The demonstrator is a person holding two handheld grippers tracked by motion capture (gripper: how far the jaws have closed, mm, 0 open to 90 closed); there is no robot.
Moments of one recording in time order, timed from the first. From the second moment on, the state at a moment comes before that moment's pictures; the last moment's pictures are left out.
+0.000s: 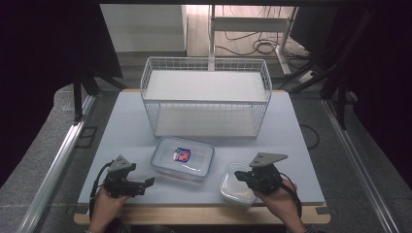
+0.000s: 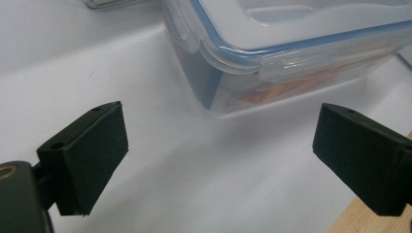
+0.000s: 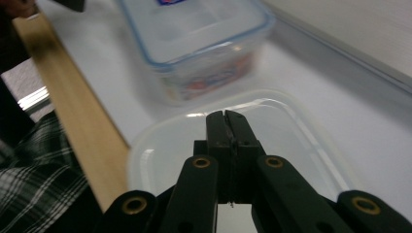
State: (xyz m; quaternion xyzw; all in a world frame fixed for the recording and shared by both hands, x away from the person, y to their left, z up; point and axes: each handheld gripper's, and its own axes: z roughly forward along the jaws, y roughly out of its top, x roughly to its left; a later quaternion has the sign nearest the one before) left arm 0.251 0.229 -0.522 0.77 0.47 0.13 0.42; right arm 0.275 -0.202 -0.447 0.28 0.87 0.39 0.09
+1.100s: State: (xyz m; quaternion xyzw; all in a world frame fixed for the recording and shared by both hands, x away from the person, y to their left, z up) left arm 0.251 0.228 -0.522 0.78 0.46 0.13 0.41; right arm 0.270 -0.193 -0.465 0.25 0.91 0.31 0.08
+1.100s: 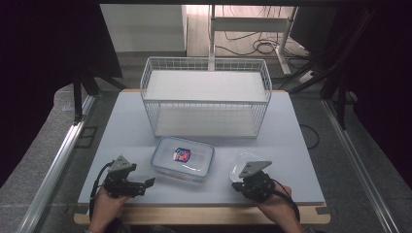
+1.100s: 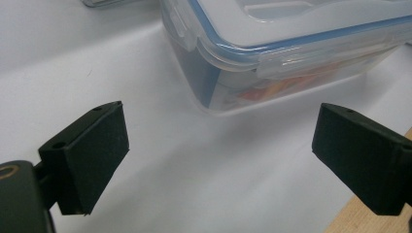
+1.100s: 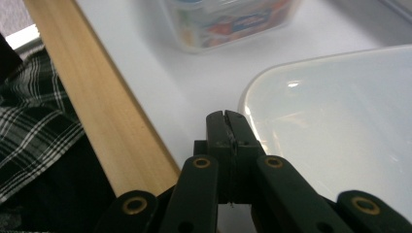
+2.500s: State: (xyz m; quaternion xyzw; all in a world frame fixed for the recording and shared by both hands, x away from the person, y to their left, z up) left arm 0.252 0.222 -0.522 0.78 0.46 0.13 0.40; right arm 0.317 -0.263 -0.462 0.37 0.87 0.28 0.16
